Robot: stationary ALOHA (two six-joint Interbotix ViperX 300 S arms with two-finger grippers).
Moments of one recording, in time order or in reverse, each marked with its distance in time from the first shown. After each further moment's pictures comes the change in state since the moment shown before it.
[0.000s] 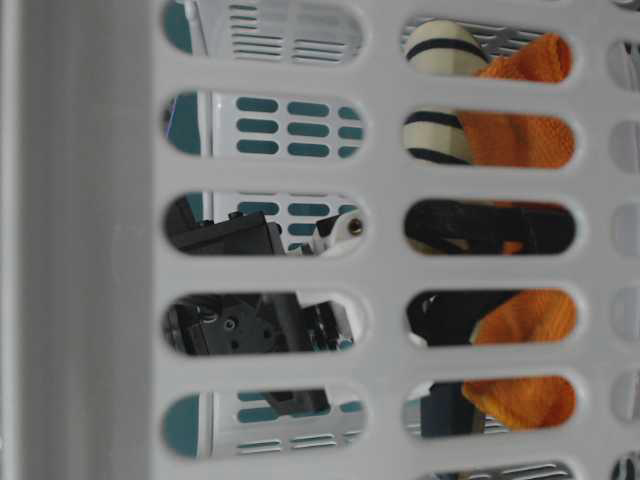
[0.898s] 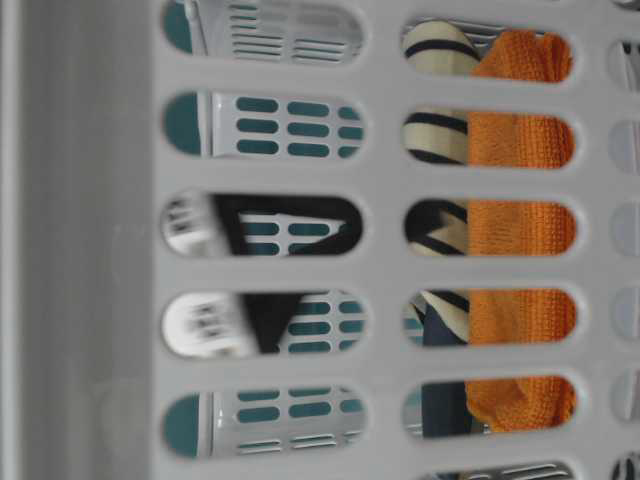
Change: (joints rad) left arm 0.006 -0.002 -0.178 0.000 0.190 -0.003; right arm 0.000 0.002 -0.012 0.000 0.000 0.000
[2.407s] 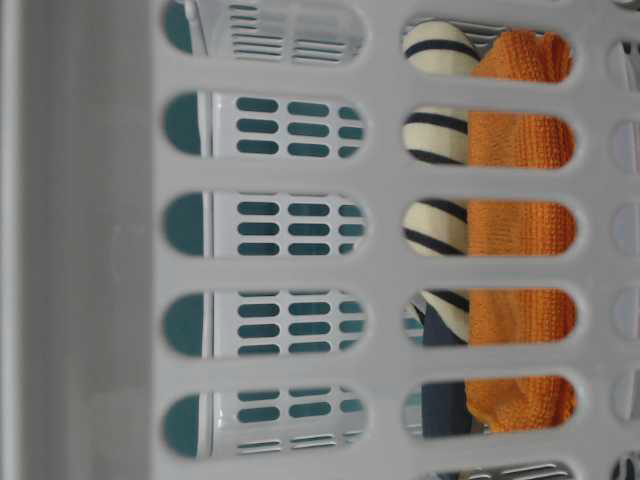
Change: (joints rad) left arm 0.063 -0.950 0.586 -0.002 -0.385 0.009; right arm 0.000 0.002 -0.005 -0.003 -0.018 -0.002
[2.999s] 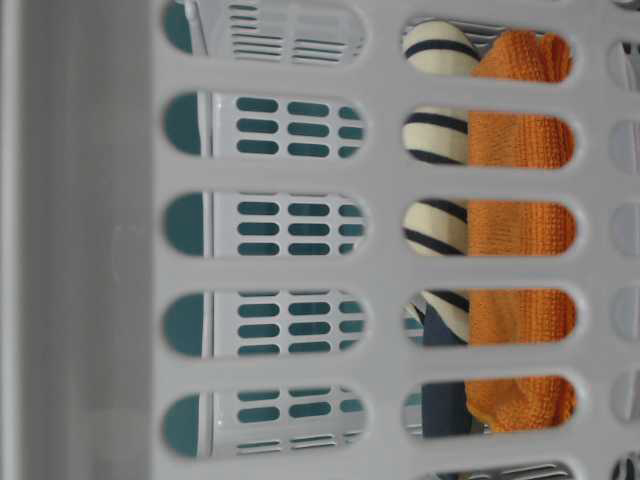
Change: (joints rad) left arm 0.055 -0.239 0.611 -0.037 -0.847 0.101; right arm -0.020 0.038 0.005 -0.014 -0.032 -0.074
